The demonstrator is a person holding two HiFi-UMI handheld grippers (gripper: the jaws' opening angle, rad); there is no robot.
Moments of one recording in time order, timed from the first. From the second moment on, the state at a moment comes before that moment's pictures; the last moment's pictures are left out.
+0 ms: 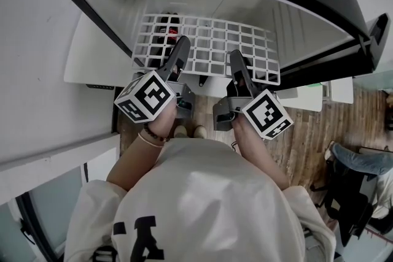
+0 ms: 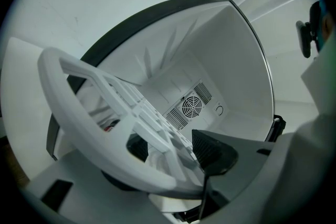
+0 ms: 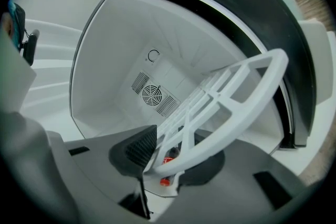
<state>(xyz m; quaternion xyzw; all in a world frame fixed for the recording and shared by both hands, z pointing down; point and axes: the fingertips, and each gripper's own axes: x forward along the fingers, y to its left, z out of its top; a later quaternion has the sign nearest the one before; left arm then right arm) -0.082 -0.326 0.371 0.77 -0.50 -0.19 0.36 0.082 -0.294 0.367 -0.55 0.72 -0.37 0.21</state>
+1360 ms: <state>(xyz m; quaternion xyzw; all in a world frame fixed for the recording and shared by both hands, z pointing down) -0.079 -0.346 0.372 0.77 -0.50 -0.19 0.35 0.085 -0.315 0.369 -0.54 0.73 -0.37 0.21</state>
